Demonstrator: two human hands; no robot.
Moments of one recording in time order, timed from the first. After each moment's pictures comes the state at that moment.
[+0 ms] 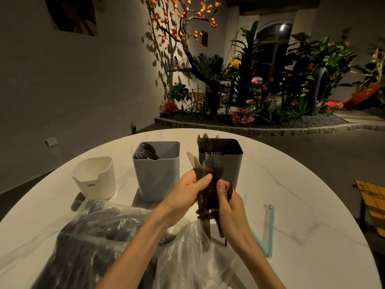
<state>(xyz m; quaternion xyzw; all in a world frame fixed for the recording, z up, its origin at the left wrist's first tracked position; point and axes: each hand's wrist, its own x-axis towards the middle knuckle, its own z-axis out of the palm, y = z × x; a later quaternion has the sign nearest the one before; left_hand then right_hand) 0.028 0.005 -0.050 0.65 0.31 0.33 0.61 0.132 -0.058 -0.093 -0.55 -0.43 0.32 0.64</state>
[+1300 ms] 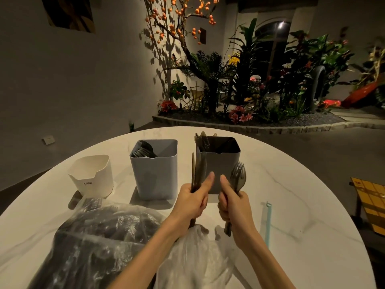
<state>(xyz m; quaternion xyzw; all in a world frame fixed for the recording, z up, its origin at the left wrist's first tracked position) 0.044 -0.006 -0.076 0.59 0.36 0.36 0.63 0.152 -0.063 -0.085 -0.55 -0.33 0.40 0.65</state>
